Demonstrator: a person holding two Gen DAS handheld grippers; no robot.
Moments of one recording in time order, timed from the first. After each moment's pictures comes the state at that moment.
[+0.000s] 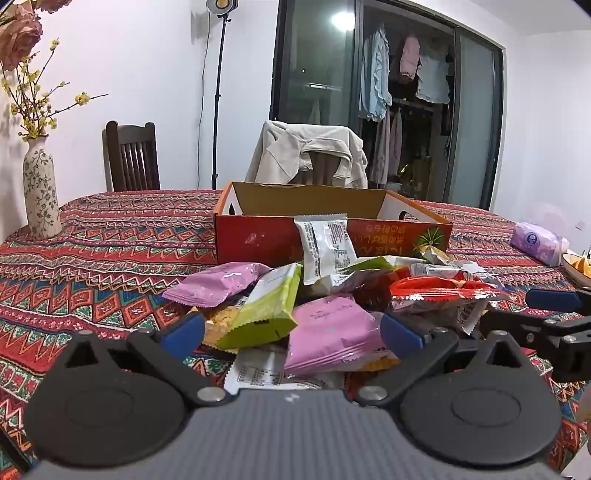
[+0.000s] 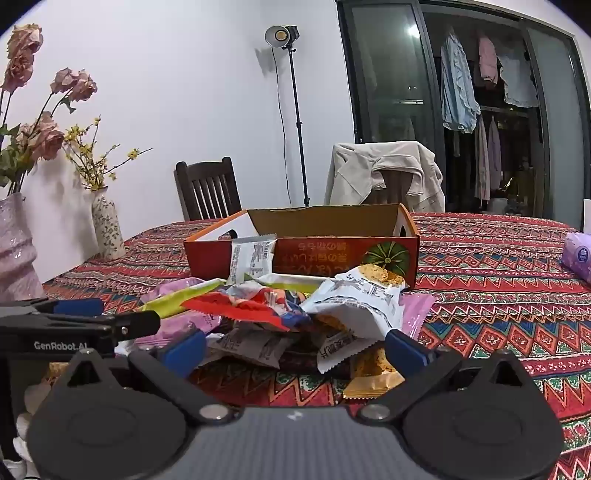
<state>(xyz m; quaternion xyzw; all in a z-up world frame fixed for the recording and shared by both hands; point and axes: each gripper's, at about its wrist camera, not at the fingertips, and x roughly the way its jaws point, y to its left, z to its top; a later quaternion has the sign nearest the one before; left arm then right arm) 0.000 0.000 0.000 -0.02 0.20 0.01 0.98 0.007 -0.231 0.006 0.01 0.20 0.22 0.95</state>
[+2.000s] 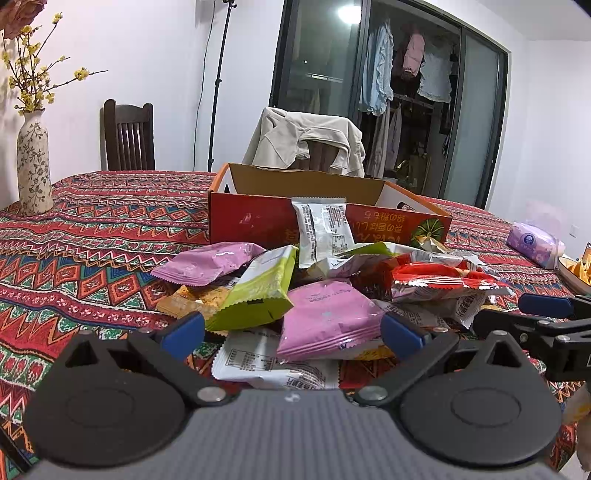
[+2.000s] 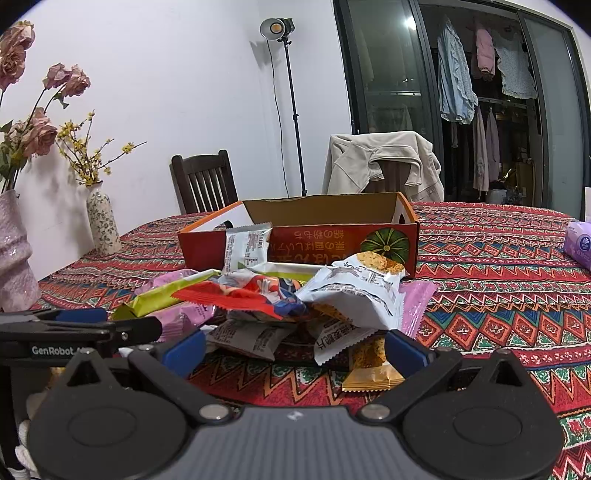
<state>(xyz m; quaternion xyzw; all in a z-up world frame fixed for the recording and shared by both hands) 0.007 0.004 -0.014 -0.06 0.22 0.00 0.97 0.016 -0.231 -0.004 0.02 0.22 0.22 0.95</state>
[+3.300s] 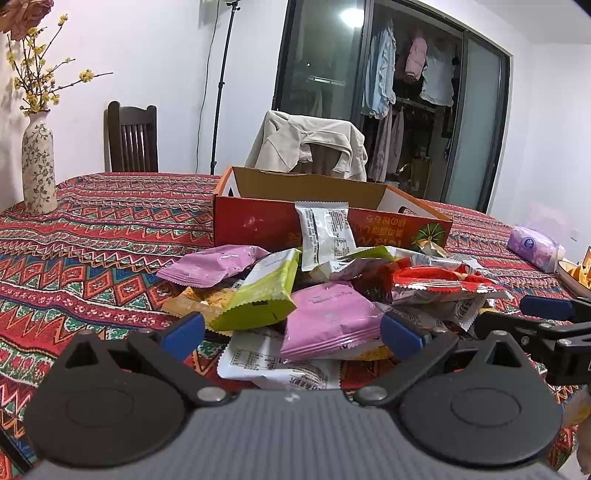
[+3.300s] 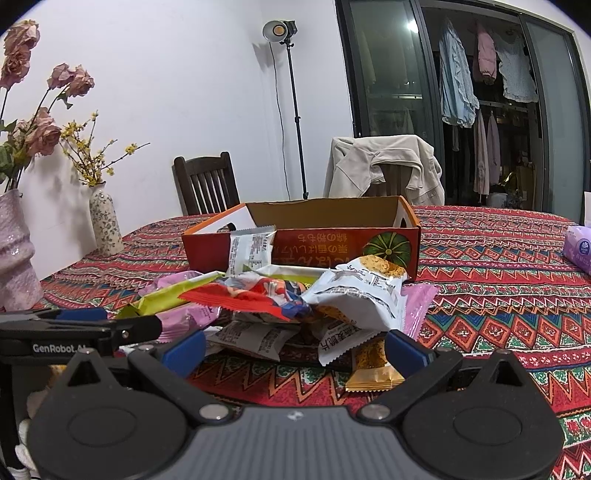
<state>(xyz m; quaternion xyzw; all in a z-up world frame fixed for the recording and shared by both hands) 0.003 0.005 -0.011 -0.06 0.22 0.00 0.97 0.012 -0.229 -0.002 0.02 0.22 0.22 0.95</state>
